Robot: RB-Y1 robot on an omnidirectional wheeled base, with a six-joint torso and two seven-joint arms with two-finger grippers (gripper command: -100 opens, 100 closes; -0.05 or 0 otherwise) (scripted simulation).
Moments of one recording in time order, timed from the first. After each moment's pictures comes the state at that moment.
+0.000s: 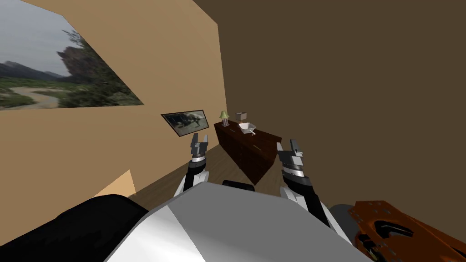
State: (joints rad) left arm 0.54 -0.01 0.00 -2.26 -0.06 -0.64 0.11; right arm 0.56 -0.12 -0.01 -2.23 -0.03 -0.51 -0.11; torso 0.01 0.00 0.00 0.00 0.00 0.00
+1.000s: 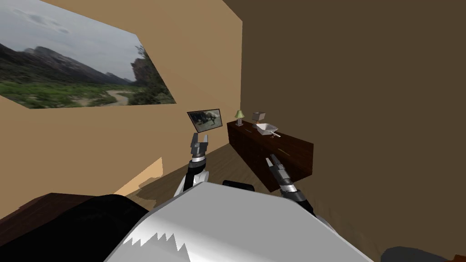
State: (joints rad) left arm 0.54 -0.01 0.00 -2.26 -0.06 -0.64 0.11; right arm 0.73 -0.39 0.15 -2.09 0.03 -0.53 -0.14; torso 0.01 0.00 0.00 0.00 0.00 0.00
